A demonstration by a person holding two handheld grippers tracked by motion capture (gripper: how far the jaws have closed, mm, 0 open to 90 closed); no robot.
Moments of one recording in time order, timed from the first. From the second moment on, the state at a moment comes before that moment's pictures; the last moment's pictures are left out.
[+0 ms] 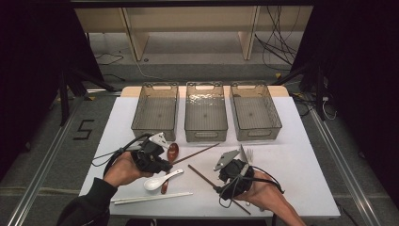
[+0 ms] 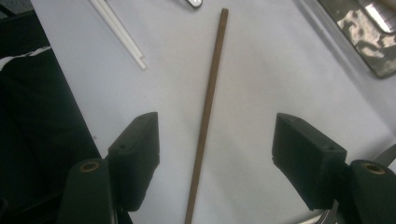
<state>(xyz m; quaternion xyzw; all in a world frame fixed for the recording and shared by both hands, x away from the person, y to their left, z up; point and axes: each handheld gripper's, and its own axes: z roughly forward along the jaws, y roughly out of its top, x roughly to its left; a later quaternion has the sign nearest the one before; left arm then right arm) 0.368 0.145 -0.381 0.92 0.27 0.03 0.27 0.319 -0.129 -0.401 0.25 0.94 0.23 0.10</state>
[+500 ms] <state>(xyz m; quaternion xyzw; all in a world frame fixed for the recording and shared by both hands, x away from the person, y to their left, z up) 0.398 0.180 -0.362 0.88 0.35 0.08 0.30 0.319 -0.134 -0.415 0.26 0.94 0.21 0.09</state>
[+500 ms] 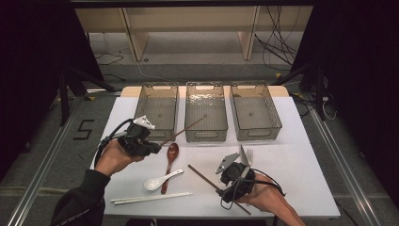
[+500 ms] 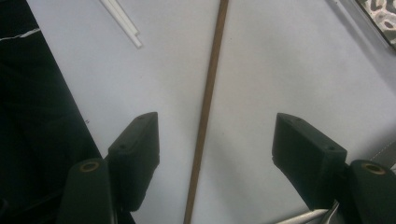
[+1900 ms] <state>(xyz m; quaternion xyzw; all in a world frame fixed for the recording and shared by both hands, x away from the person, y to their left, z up) 0.522 0.220 -0.368 0.82 0.47 0.15 0.29 0.320 -0.135 -0.421 0.26 0.94 0.19 0.08</state>
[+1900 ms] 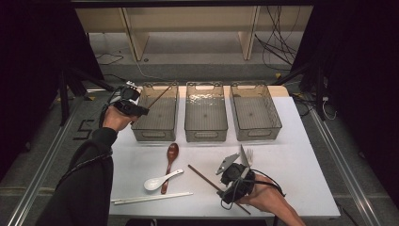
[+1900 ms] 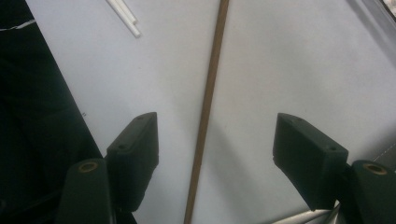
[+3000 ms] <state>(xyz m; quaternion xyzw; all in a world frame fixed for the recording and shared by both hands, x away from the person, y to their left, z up) 0.543 0.220 -0.394 0.81 0.50 0.16 0.27 0.321 -0.135 -0.421 0.25 0.95 0.19 0.07</state>
